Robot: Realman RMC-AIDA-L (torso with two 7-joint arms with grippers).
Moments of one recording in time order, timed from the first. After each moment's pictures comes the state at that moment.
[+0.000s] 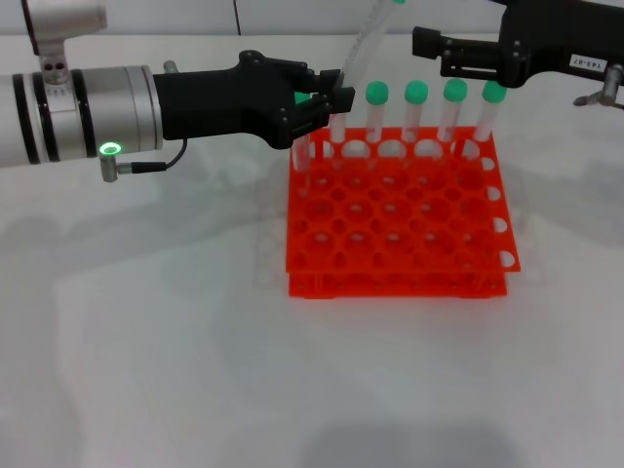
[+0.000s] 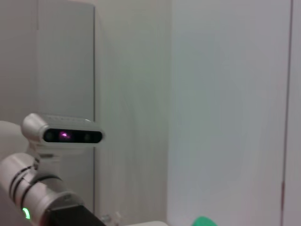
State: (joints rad) left arm -0.73 -2.05 0.91 0.54 1.72 1.39 -1.33; right arm 0.52 2.01 -1.12 -0.95 -1.42 -1.32 1.39
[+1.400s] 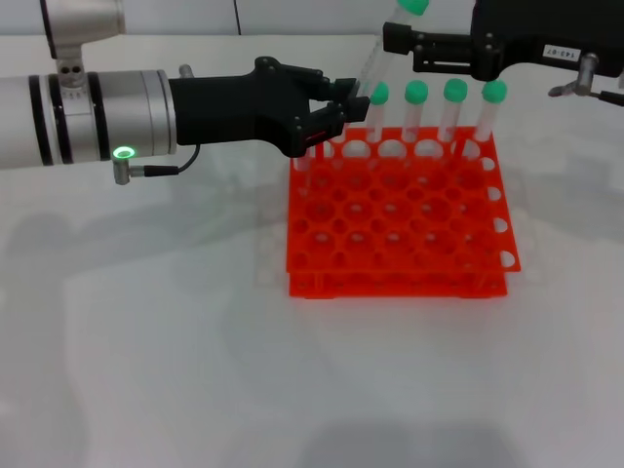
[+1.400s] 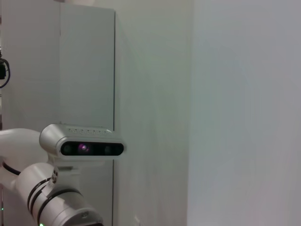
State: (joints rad) left arm -0.73 -2.06 0.94 0.55 1.72 1.39 -1.33; right arm 0.58 2.01 -1.14 -0.92 -1.42 -1.33 1.39
